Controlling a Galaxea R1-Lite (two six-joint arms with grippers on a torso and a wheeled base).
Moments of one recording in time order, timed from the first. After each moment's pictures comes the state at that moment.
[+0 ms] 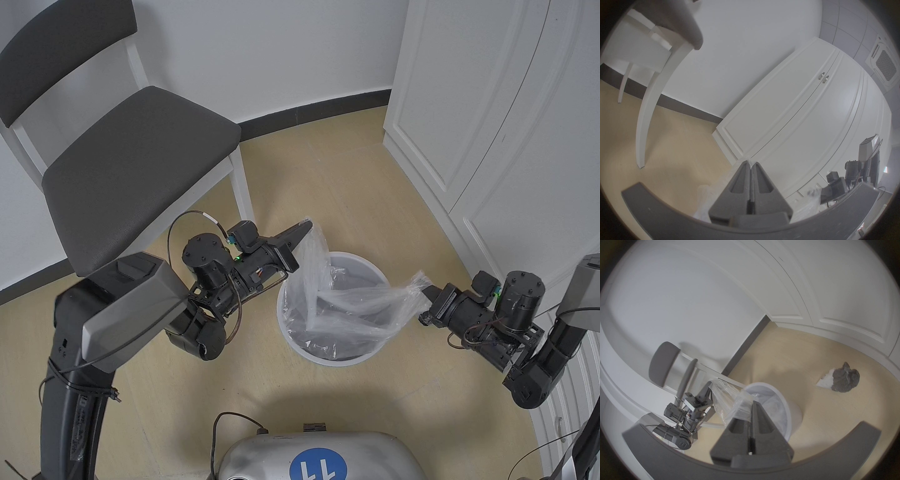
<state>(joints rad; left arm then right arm) -0.44 2.51 -1.32 -1.53 -0.43 -0.51 0.39 2.00 -0.41 -1.55 0.04 0.68</state>
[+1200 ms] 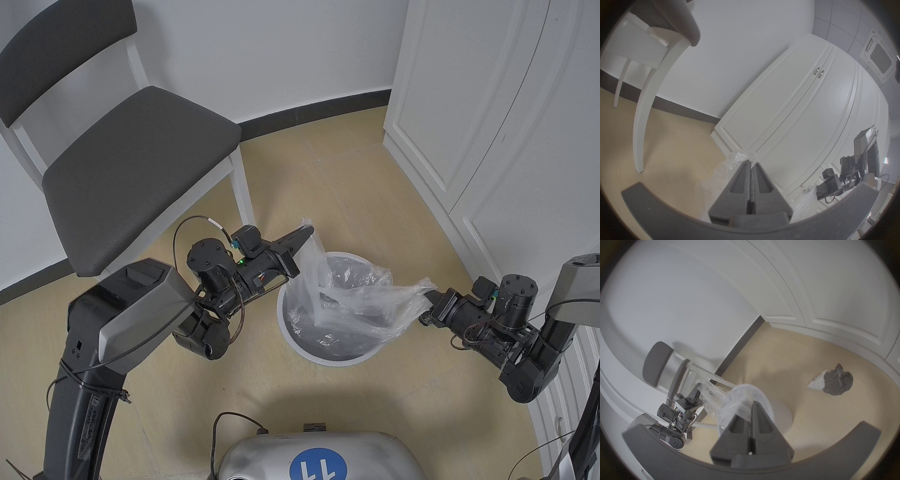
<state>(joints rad) -0.43 2.57 -1.39 -1.53 -0.47 -0.46 0.31 2.08 -0.43 -1.55 0.08 0.67</state>
